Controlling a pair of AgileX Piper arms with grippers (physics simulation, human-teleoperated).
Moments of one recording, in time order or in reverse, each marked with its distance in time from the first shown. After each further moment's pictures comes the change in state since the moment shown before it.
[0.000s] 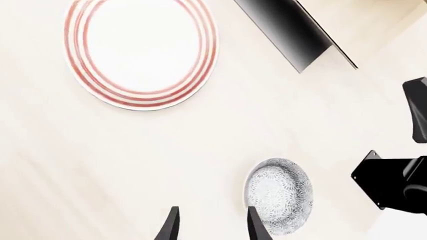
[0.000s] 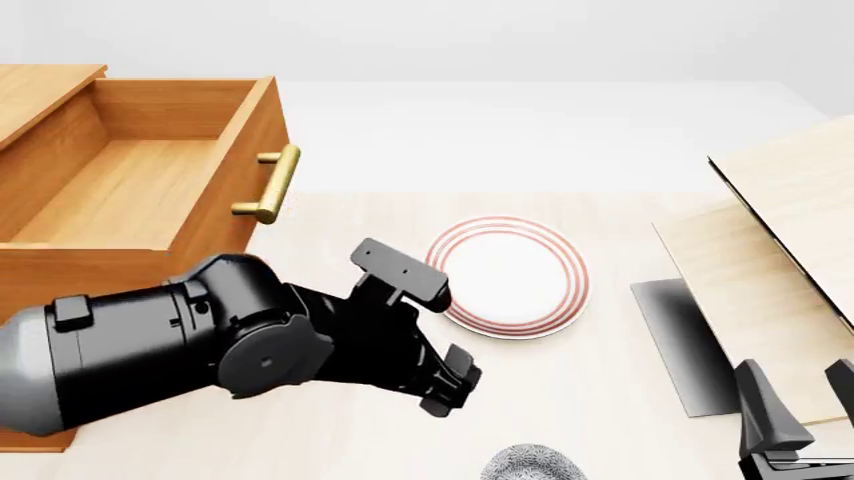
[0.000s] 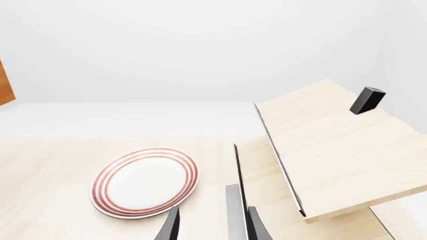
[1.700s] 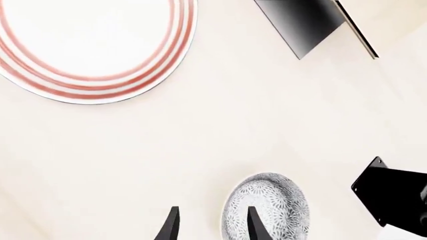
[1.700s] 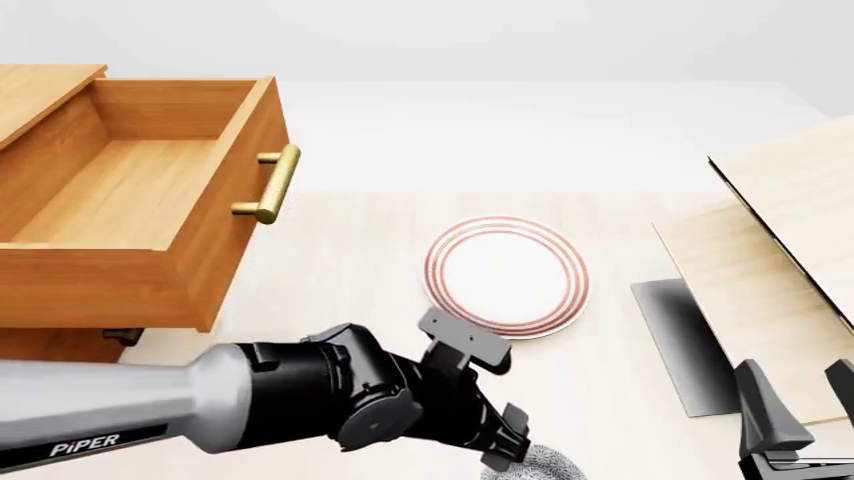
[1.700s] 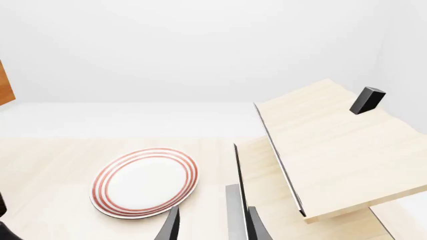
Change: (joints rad) left arm -0.105 0.257 0.013 -0.198 -0.140; right arm 0.000 0.000 0.000 0.000 0.000
